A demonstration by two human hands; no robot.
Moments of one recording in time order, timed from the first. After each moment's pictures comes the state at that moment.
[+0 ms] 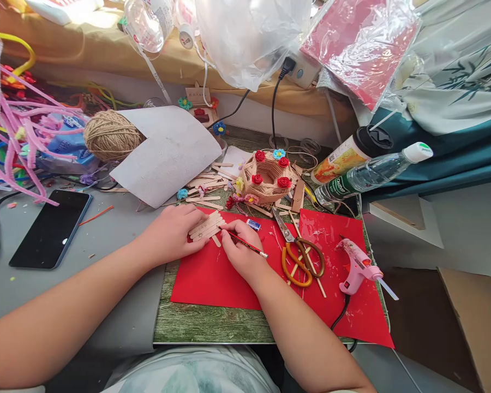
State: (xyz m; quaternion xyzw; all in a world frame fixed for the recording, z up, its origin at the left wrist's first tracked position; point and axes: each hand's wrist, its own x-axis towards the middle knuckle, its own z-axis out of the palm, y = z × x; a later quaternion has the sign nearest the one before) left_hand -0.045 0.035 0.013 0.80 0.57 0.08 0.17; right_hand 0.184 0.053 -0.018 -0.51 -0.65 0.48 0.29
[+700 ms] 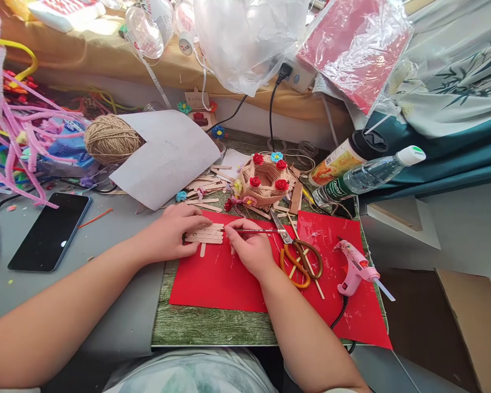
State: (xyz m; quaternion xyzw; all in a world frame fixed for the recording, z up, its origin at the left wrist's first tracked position) left_hand -0.058 0.039 0.009 0.81 0.51 0.13 0.24; right_hand 0.197 0.063 -0.013 -0.46 -0.56 0.60 0.34
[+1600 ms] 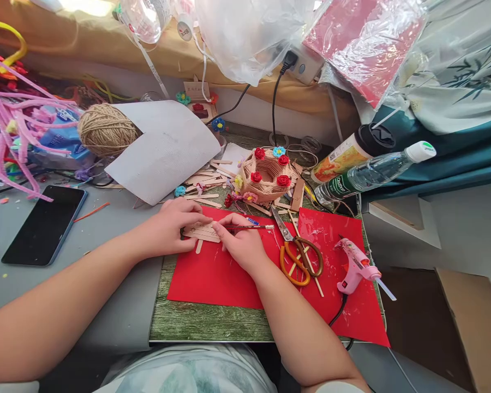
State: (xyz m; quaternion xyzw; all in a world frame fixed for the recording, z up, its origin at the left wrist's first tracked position) left_hand -0.059 0.042 0.005 0.79 0.52 0.15 0.28; right_hand 0.181 0.065 -0.004 -0.47 -0.60 0.59 0.27
